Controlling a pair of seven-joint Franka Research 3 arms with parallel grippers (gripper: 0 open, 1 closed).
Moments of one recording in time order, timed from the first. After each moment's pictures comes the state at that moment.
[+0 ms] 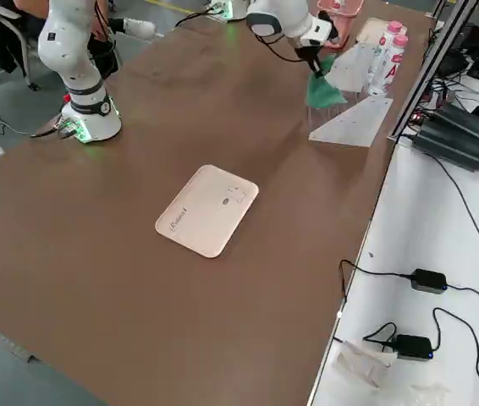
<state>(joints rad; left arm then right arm) 0.03 0.15 -0.08 -1.39 0.02 1.60 0.10 0.57 0.45 -0.01 -1.80 0.57 2.78 -0.63</state>
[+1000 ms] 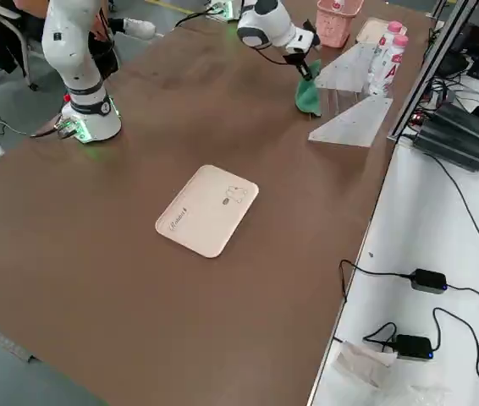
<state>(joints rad) 0.02 0.15 -0.08 -1.39 0.02 1.61 0.10 0.70 0.58 0.02 -1.82 0.69 3.04 -0.64</state>
